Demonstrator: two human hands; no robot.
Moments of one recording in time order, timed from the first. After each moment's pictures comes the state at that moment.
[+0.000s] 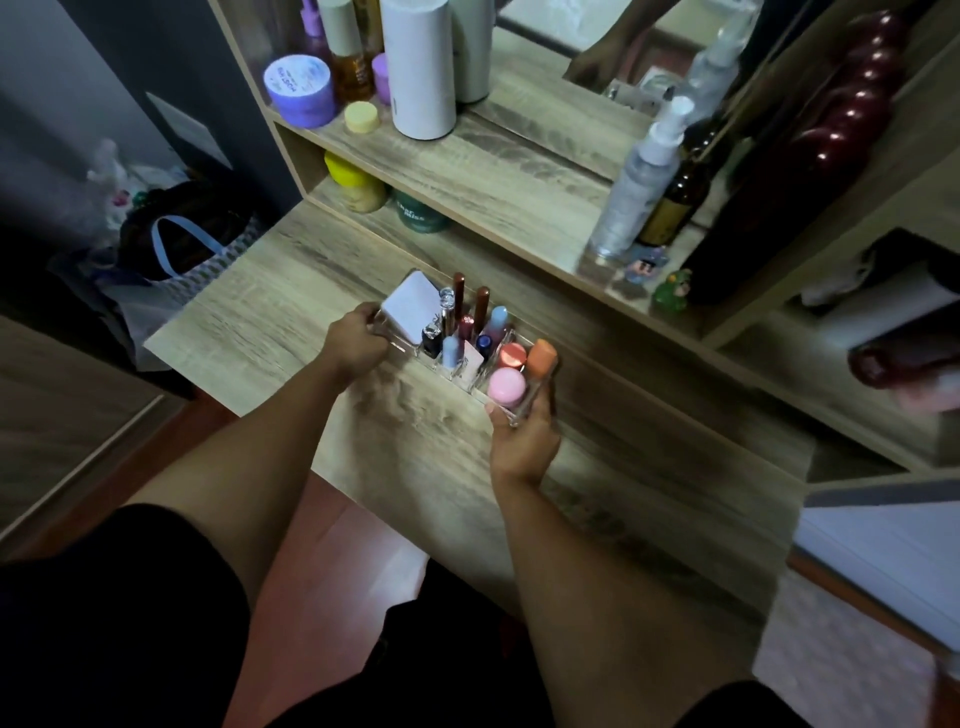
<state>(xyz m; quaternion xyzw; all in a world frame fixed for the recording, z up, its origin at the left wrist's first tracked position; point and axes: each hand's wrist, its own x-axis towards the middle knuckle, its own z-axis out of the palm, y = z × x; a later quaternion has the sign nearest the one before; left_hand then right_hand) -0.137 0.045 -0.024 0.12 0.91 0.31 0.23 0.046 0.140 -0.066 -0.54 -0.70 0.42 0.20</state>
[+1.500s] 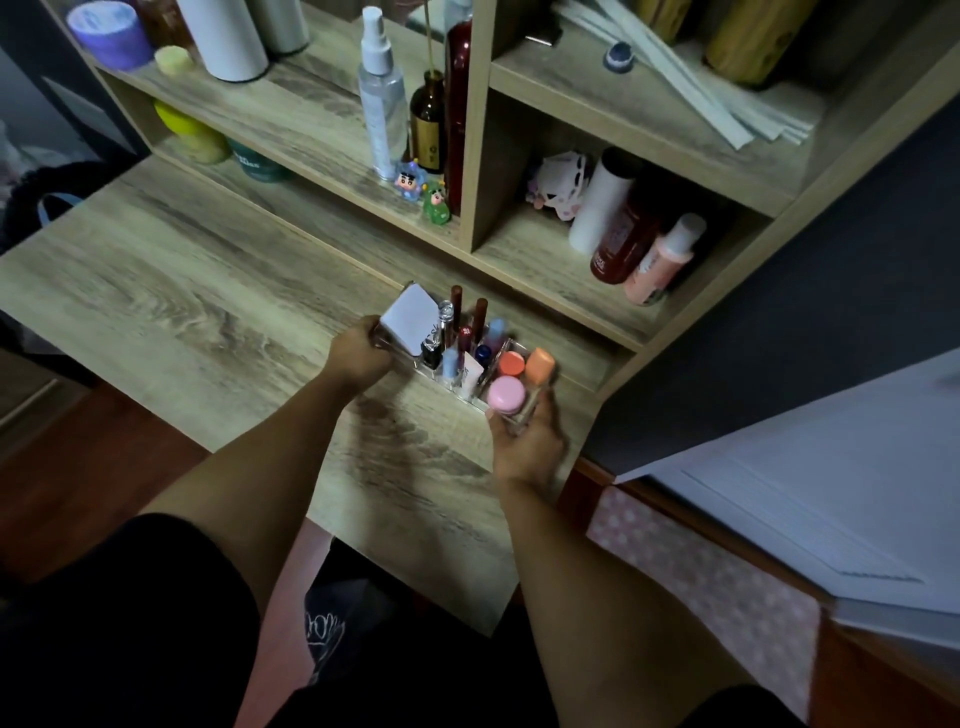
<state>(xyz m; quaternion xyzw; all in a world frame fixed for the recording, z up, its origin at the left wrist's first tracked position) 0.087 0.170 -0.027 0.14 0.89 0.34 0.26 0.270 0.268 -0.073 -0.54 -0.73 0.37 0.17</state>
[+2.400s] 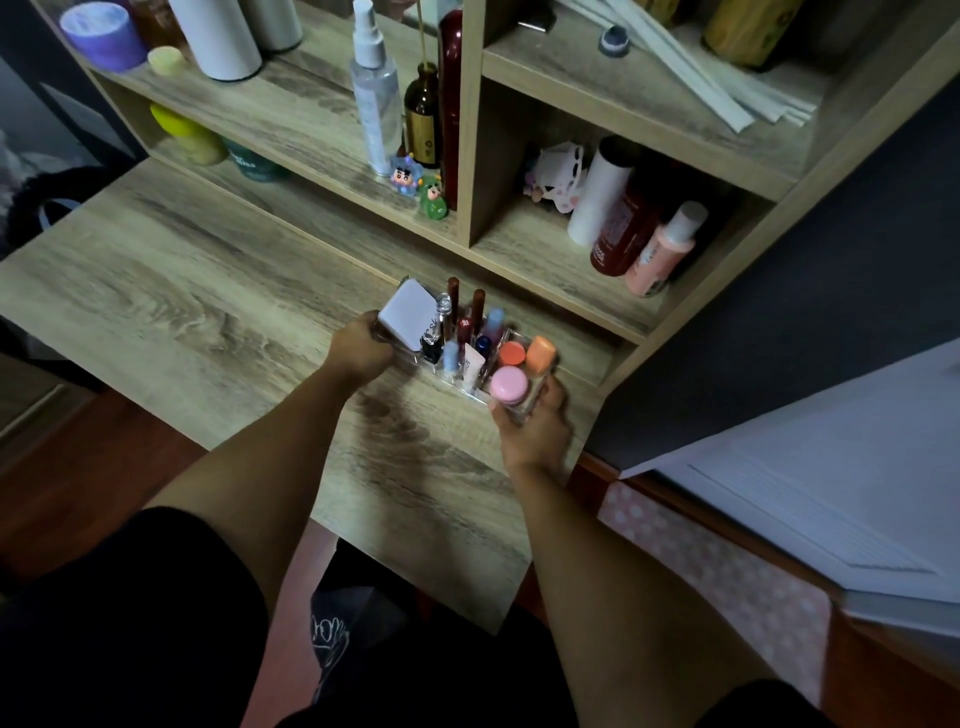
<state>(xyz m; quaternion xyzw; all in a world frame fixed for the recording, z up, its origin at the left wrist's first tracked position) 0.086 0.174 -0.021 0.14 0.89 0.34 0.26 0.267 0.280 -0.070 -0.54 -0.73 0.40 0.14</state>
